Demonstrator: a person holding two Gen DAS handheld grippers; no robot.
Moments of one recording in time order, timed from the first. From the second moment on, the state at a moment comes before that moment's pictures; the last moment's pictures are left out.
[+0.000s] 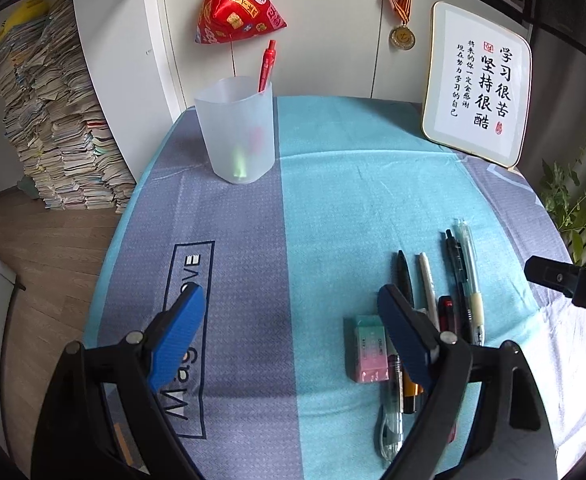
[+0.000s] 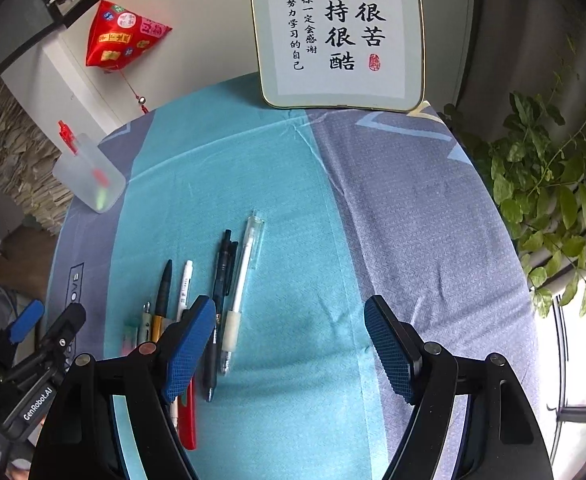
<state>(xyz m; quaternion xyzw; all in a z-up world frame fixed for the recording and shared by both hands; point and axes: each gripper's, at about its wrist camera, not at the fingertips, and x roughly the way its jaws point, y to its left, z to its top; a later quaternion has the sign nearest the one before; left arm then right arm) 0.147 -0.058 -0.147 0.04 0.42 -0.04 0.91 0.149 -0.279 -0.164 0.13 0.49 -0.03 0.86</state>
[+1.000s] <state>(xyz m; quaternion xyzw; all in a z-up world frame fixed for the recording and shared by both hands) 0.166 -0.071 -0.185 -0.02 0.55 -0.04 0.83 0.156 -0.290 -0.169 0.16 0.50 -0.03 0.85</state>
